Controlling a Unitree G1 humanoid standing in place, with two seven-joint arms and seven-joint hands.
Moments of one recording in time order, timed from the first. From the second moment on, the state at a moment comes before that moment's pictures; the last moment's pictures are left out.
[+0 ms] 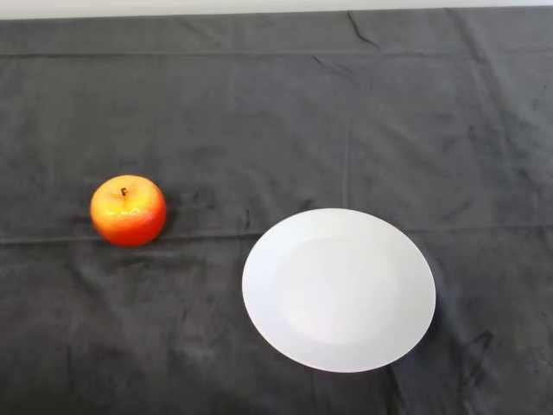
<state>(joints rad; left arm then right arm) -0.53 0.65 0.58 1.26 -0.76 -0.92 0.29 -0.91 -0.58 -0.82 1.22 0.77 0.54 0.43</state>
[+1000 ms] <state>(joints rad) -0.61 0.58 0.57 1.26 -0.60 -0.97 0.25 -0.91 -0.58 -0.82 1.22 0.77 0.54 0.43</state>
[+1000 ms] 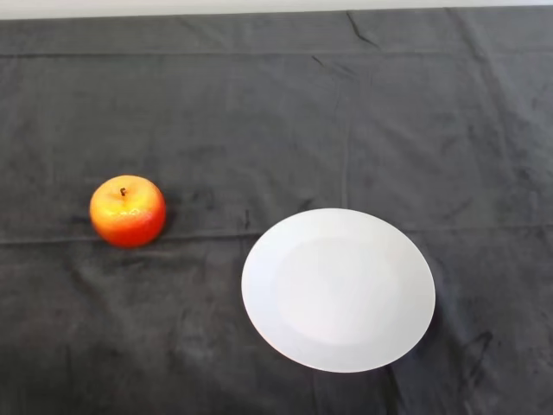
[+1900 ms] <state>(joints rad) -0.68 0.42 0.41 1.26 -0.40 -1.02 0.17 -0.91 -0.58 -0.82 1.22 0.77 0.54 0.43</state>
